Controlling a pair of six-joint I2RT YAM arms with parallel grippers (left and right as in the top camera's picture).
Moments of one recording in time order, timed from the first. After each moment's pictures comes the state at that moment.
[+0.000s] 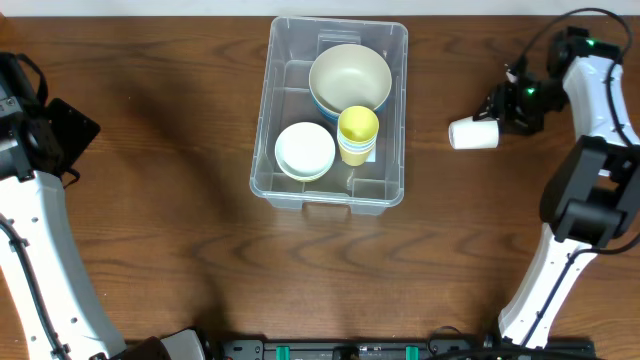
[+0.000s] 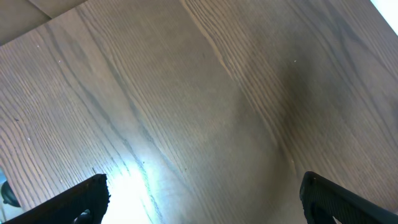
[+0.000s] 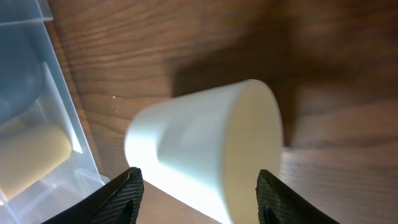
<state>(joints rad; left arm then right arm) 0.41 1.44 1.66 -1.26 -0.26 -0.53 -0.26 2.31 1.99 -1.27 -0.47 -0.03</state>
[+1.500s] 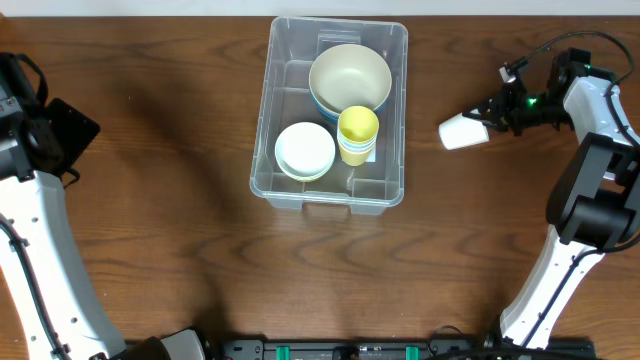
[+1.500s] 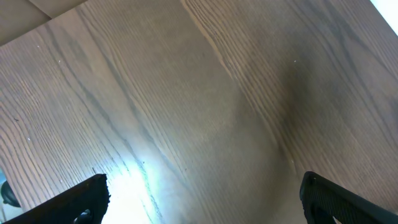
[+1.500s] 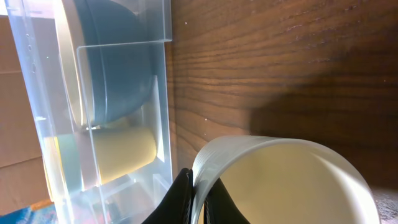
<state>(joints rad) 0.41 1.44 1.66 -1.26 -0.26 -0.53 -0.29 2.30 1.79 -1.03 -0.91 -0.04</state>
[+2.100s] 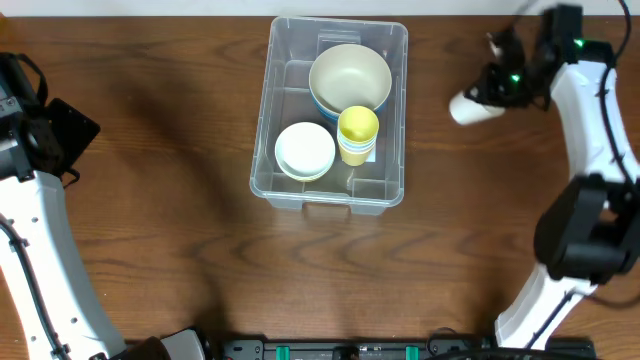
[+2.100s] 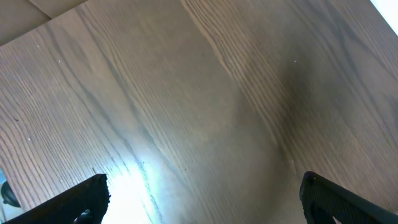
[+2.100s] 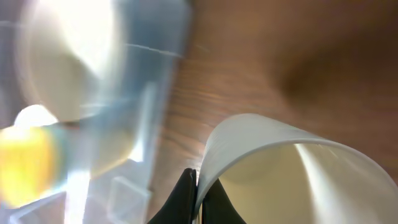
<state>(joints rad) 0.41 1.44 1.66 -1.26 -0.26 -0.53 -0.07 1.98 1.84 -1.04 -0.46 -0.05</state>
